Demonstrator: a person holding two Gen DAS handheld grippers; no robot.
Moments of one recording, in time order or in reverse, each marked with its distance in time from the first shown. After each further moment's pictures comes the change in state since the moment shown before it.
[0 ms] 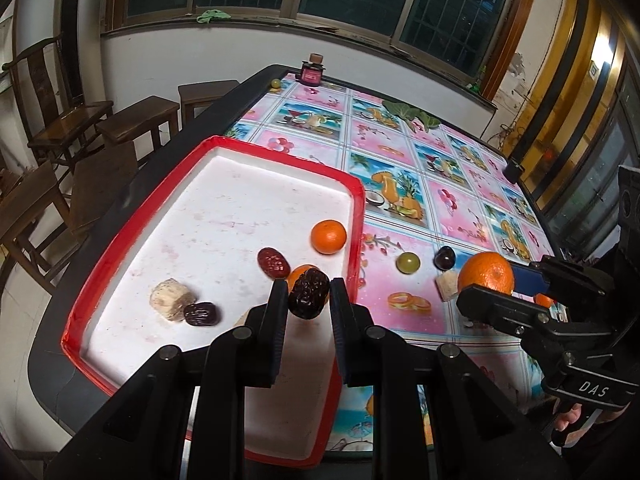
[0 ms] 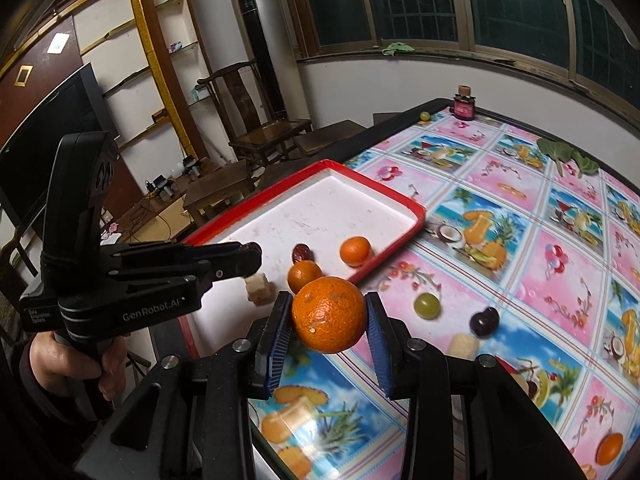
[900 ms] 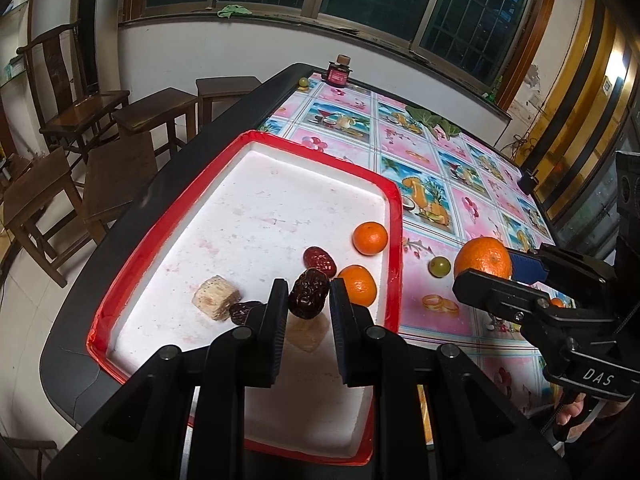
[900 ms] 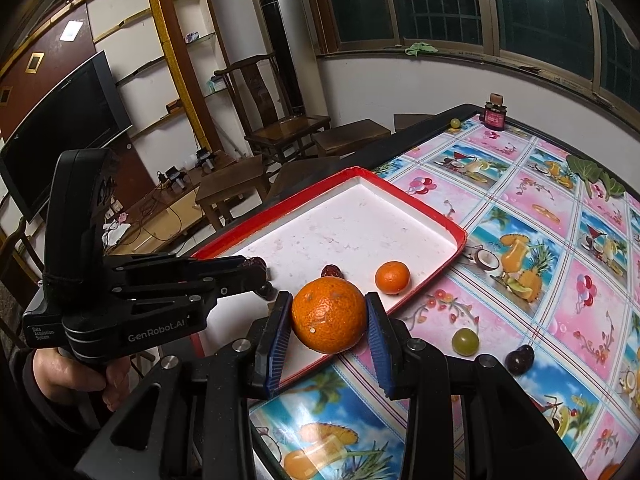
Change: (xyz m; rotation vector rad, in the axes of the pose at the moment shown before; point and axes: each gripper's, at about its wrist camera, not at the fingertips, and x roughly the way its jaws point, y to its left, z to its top) left arm -0.001 0.036 0.000 -0.049 0.003 0.022; right arm 0.032 0.021 0.022 -0.049 0.019 0.040
